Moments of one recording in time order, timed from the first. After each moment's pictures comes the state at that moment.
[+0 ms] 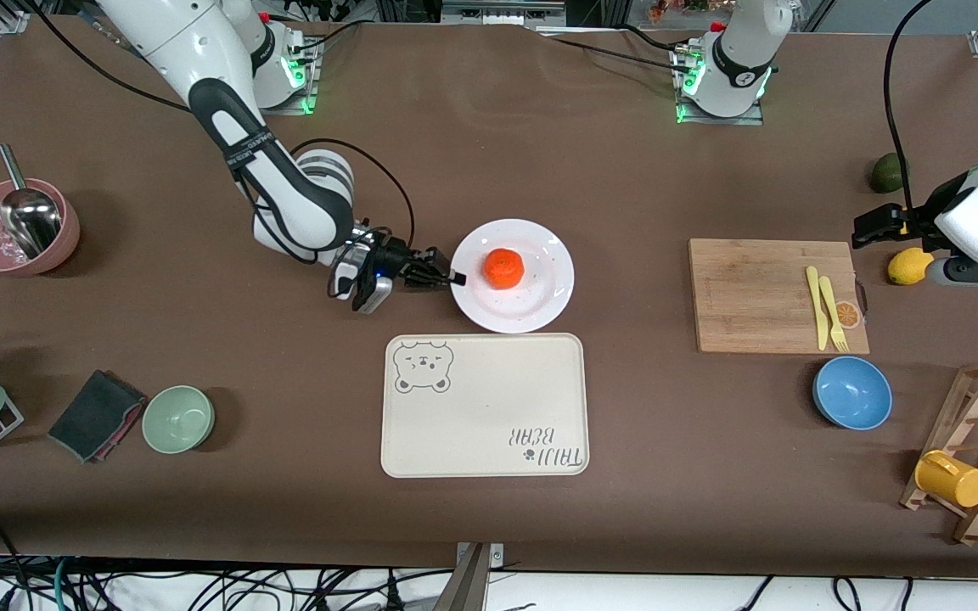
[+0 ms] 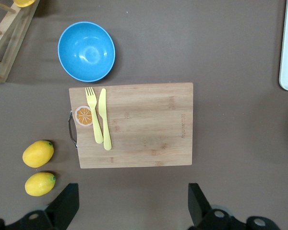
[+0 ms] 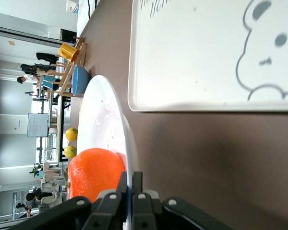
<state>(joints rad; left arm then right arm) 0.05 0.11 -0.03 -1.61 0.02 1.58 0.06 0.09 0.58 0.48 -1.99 1.62 2.54 -1.01</state>
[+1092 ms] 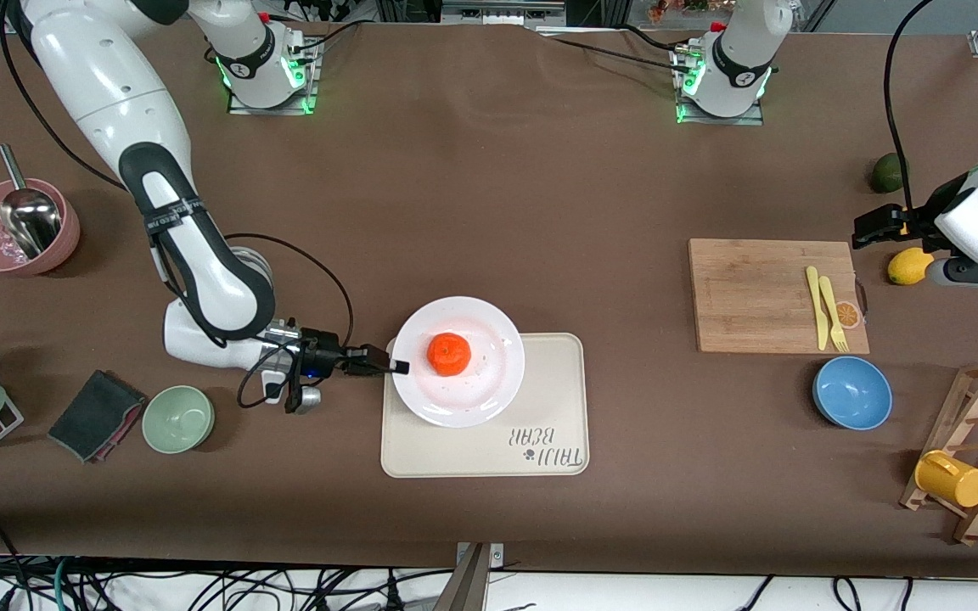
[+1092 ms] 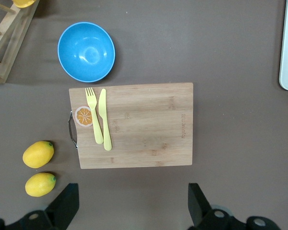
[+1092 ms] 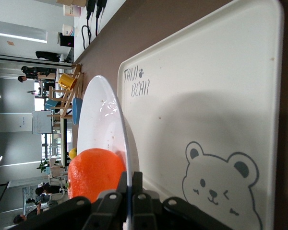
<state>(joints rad) 0.05 0.11 -0.03 -1.61 0.02 1.58 0.06 0.00 0.86 0.36 -1.50 1.12 2.30 -0.61</state>
